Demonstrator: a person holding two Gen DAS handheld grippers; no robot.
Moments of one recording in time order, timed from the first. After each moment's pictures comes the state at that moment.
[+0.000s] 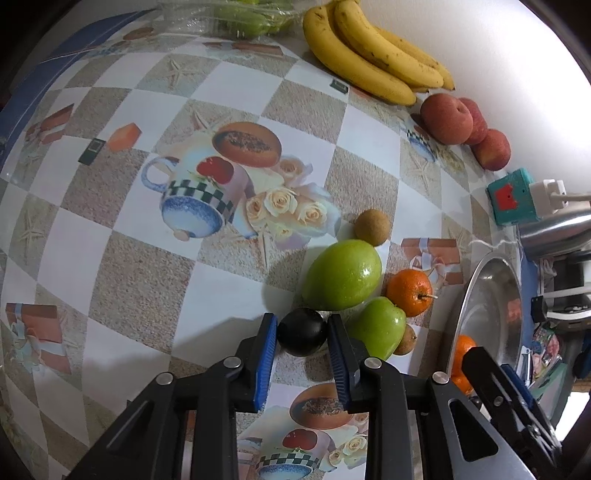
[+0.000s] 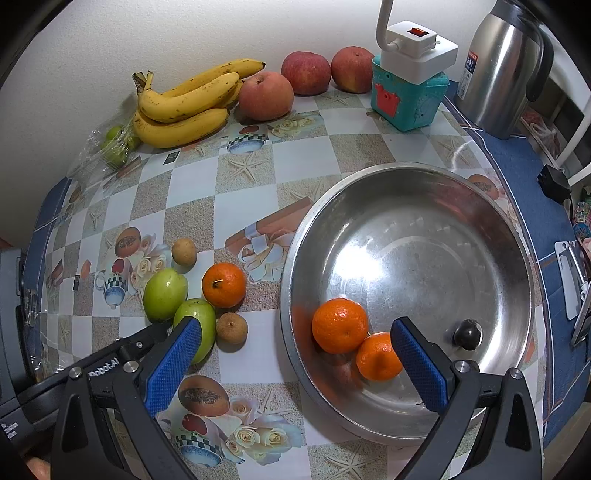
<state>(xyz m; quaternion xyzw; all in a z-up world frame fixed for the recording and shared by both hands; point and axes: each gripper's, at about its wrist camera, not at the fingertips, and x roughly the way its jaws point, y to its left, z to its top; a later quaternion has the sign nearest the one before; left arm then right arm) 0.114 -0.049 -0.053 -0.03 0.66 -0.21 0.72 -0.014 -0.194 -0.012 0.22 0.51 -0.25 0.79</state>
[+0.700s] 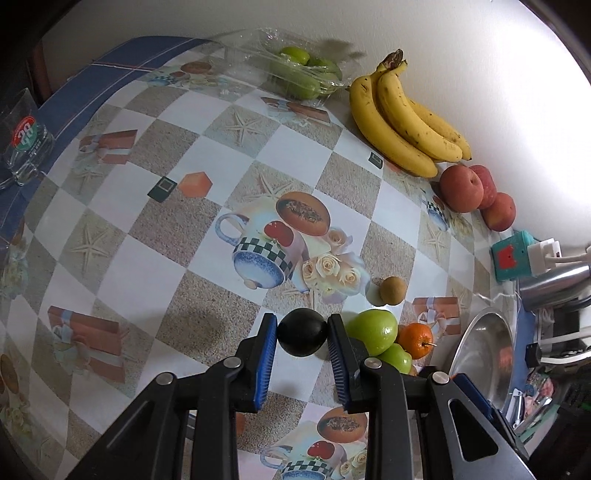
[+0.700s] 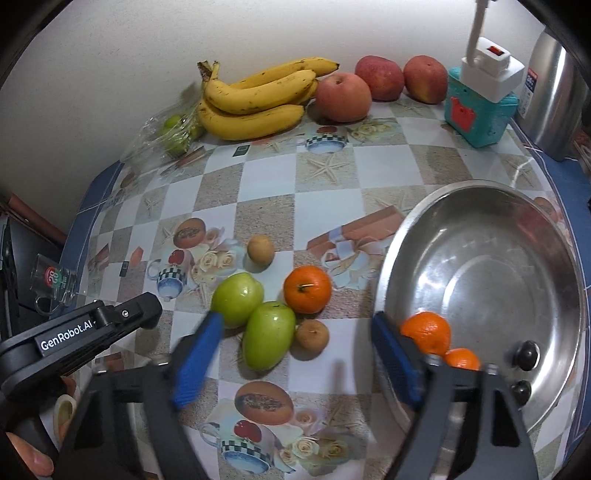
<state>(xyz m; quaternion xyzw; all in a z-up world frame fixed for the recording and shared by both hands) 0.131 -0.005 -0.017 -0.07 0.62 -0.16 0.77 0.015 -0.161 -0.013 0.22 0.49 -0.15 0.83</state>
